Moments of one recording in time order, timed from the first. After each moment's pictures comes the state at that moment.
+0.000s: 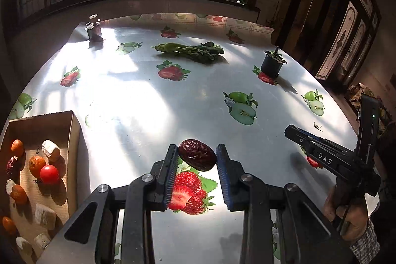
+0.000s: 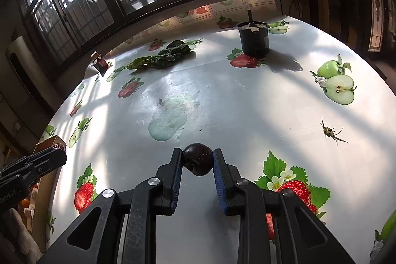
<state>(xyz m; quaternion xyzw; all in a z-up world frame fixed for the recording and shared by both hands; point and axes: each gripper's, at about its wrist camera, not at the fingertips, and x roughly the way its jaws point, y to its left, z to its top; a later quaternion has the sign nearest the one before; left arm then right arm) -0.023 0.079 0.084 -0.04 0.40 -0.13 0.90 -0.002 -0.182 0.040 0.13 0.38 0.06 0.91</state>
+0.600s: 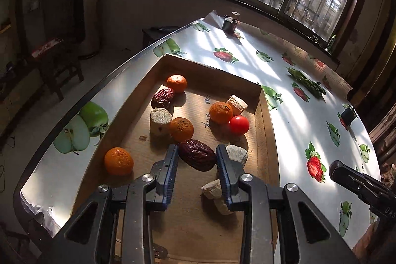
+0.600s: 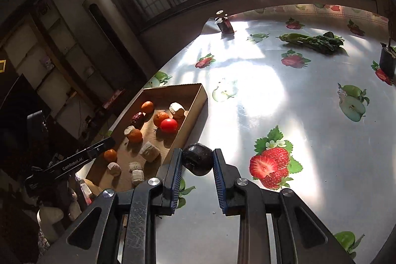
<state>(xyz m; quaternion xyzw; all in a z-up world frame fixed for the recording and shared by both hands) -0.112 0.300 0.064 -0.16 0.39 0.08 0.90 -0.064 0.056 0.087 0.07 0.42 0.34 0.84</state>
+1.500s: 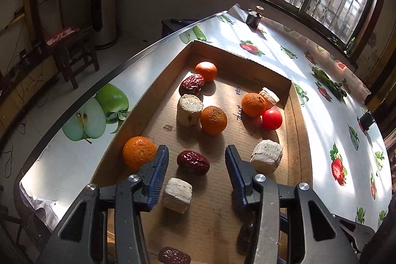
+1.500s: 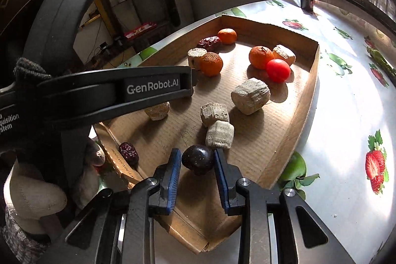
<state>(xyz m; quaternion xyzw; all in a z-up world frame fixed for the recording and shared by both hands) -0.119 0.320 0.045 -0.17 0.40 0.13 0.89 -0.118 0.181 0.030 -0.09 0.44 0.40 0.80</state>
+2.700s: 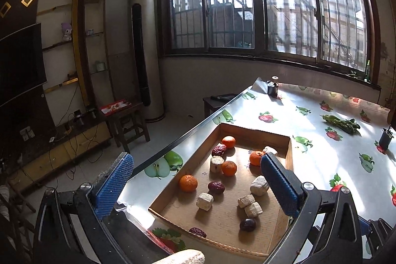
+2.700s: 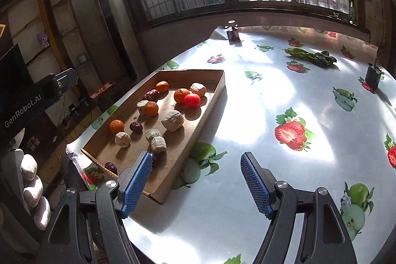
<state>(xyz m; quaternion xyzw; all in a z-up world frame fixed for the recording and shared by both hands) -0.216 0.245 0.142 -0.04 0.22 0.28 0.93 -0.158 0.077 0.077 0.01 0.35 0.27 0.90</state>
